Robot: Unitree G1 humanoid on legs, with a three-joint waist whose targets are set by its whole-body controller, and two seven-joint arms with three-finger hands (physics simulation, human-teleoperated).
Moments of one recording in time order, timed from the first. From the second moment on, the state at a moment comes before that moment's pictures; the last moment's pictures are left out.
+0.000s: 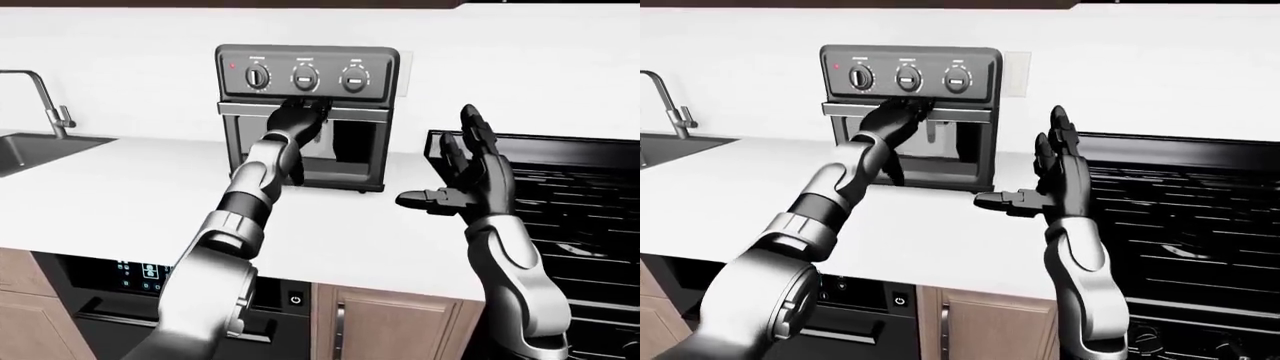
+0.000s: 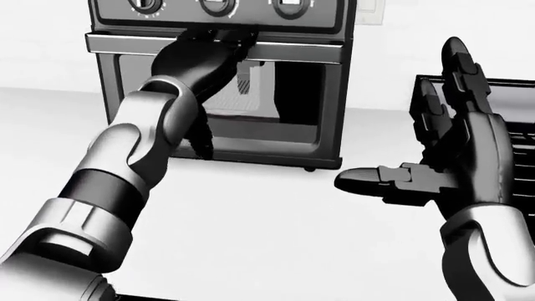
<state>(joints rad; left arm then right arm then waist) -1.20 0.11 -0.09 1.13 1.17 -0.11 -0.05 -0.28 -0.13 -0.18 -0.44 0.29 0.53 -0.09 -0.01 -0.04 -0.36</state>
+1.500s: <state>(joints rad) -0.68 0.18 -0.03 0.29 1.25 0.05 -0.29 -0.26 -0.12 -0.17 -0.42 0.28 0.51 -0.08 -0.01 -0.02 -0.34</state>
